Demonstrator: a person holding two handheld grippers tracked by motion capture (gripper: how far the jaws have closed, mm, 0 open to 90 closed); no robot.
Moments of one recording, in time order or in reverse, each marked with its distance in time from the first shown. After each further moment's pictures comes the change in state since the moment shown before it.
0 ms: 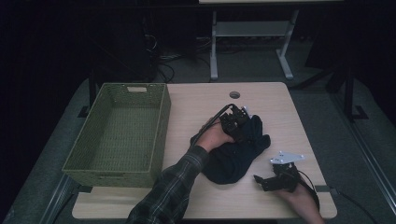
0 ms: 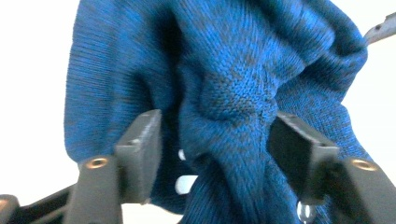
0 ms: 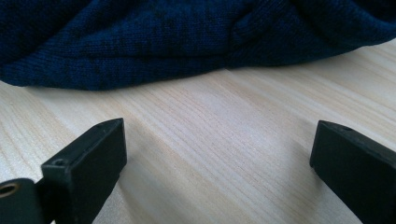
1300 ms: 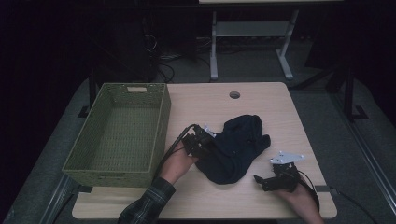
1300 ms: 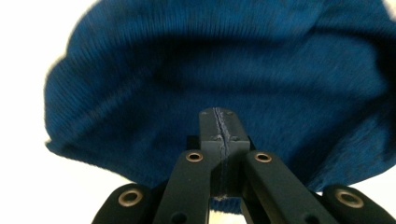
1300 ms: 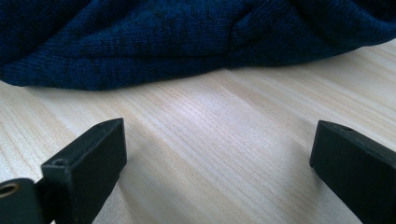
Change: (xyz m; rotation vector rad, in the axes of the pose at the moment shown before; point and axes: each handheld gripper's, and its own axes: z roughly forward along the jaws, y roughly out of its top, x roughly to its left) left arm -0.028 -0.127 -0.045 0.002 0.085 -0.144; right arm 0.000 0.000 0.000 0.003 0.000 0.002
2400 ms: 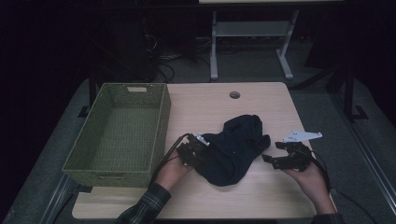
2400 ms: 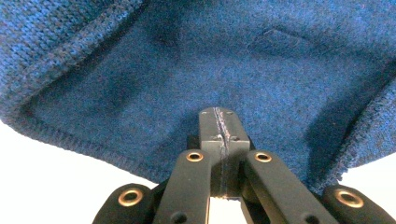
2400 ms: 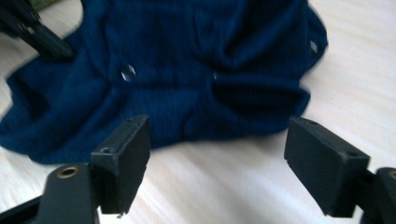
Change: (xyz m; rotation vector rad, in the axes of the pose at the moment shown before) left arm 0.001 -0.029 0.012 -0.014 -0.050 -0.045; right arm -0.036 0.053 -0.038 -0.064 0.050 0.029
